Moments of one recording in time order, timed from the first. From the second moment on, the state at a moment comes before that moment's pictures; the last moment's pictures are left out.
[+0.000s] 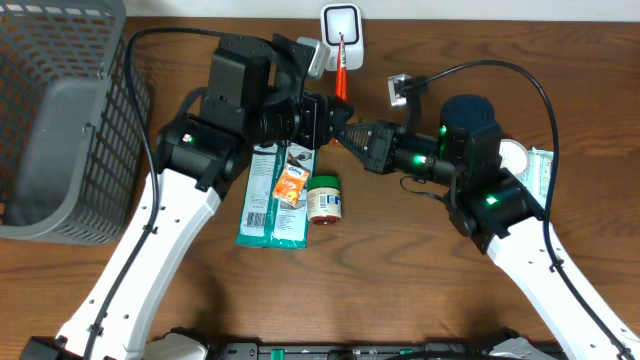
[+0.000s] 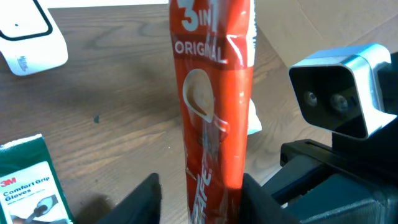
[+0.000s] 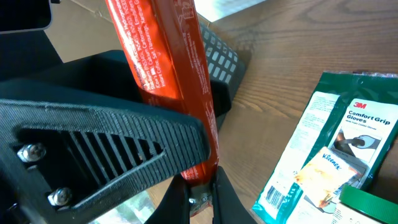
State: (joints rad) left arm -0.40 1.45 1.46 -0.63 0.56 -0.27; right arm 0.44 1.28 1.03 -0.08 -0.65 0.80
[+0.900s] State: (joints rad) left arm -0.40 1.45 1.46 -0.60 0.53 -0.27; right arm 0.44 1.28 1.03 -0.09 -0.65 0.81
